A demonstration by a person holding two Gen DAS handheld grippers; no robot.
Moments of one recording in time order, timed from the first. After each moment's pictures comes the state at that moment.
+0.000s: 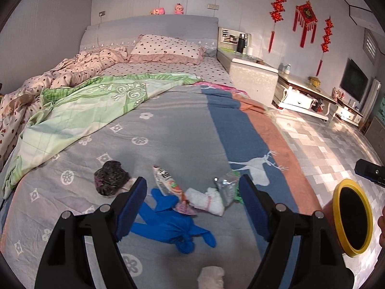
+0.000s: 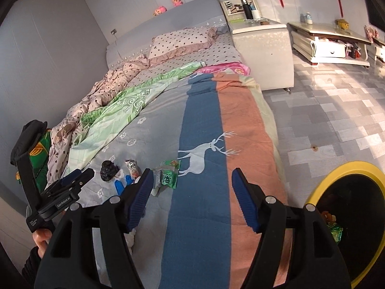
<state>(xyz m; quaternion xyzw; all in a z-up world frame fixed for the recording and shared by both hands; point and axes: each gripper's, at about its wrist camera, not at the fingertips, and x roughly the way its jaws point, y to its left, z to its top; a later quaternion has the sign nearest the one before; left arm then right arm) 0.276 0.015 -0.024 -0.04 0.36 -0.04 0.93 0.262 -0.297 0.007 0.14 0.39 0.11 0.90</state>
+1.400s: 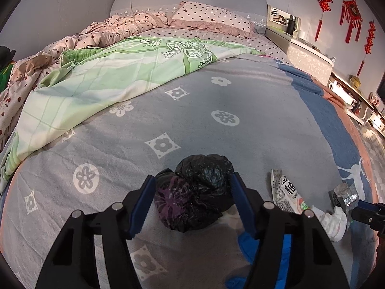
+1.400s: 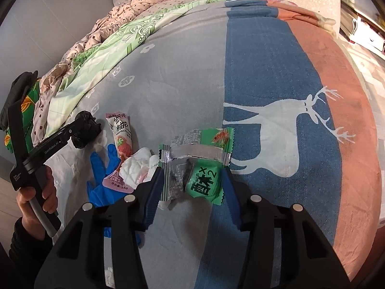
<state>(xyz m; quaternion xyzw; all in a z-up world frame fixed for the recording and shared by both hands) 0.387 0.143 -0.138 -0.05 0.44 0.05 0.90 0.400 -0.150 -0.152 0.08 0.54 0.17 0.82</state>
